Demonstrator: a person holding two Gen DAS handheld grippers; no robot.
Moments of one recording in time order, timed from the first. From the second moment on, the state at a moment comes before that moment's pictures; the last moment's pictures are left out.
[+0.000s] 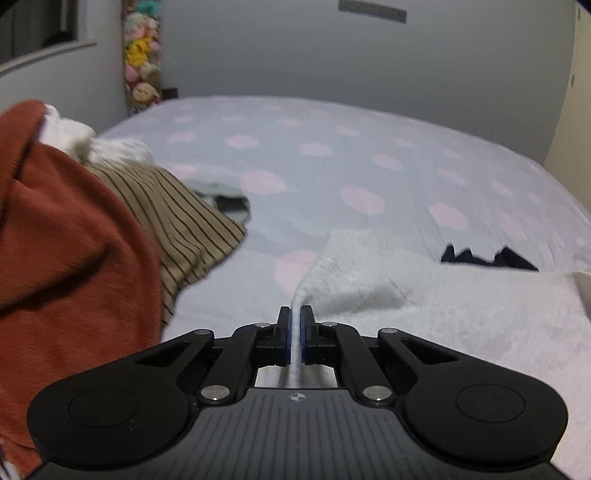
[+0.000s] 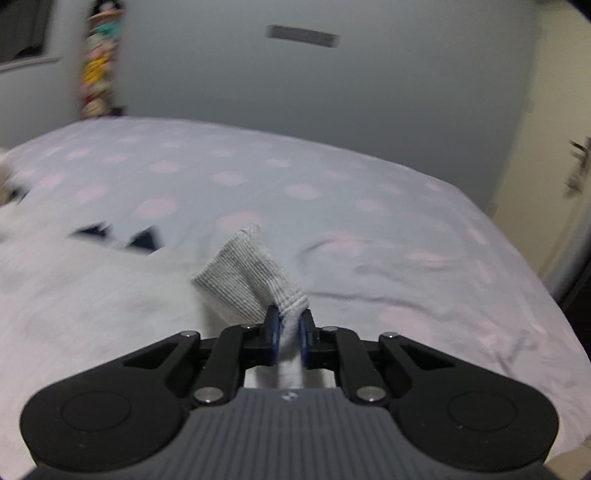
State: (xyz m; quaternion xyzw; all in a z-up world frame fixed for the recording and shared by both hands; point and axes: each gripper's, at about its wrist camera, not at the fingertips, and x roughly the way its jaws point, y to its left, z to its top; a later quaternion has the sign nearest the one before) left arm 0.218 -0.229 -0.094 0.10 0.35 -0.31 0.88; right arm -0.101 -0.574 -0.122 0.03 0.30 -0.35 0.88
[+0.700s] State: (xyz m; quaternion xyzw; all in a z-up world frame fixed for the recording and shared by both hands) left arm 0.189 -0.183 -0.096 0.12 0.38 -0.32 0.86; right arm -0.144 -0.605 -0.136 0.20 0.32 -0.38 0.84
